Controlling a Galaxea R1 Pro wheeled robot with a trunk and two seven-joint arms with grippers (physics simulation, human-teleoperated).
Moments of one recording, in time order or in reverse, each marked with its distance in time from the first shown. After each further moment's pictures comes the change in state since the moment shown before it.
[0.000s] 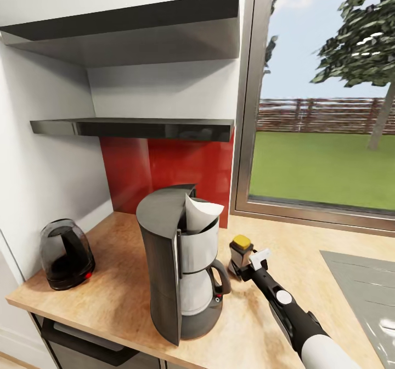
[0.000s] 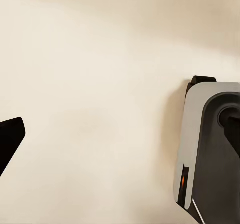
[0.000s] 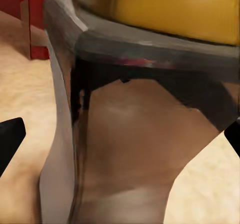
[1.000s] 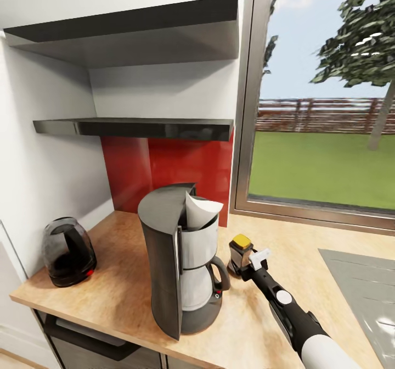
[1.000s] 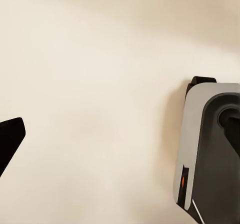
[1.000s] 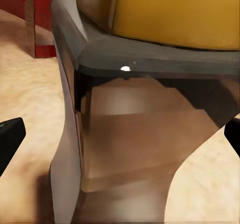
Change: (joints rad) left arm 0.000 0.000 0.001 0.000 0.001 -0.001 0.000; right arm 0.000 0.000 -0.001 -0.001 0.000 0.000 0.000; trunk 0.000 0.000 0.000
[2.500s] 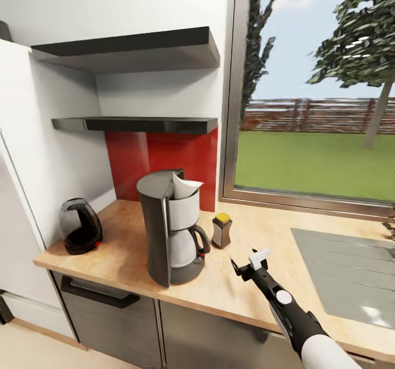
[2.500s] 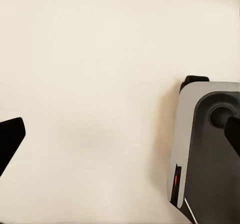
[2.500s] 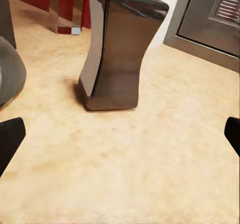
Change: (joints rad) left arm 0.000 -0.015 -0.001 -0.001 -0.001 0.003 0.000; right arm 0.000 0.000 0.000 -0.001 0.000 0.000 0.000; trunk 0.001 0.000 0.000
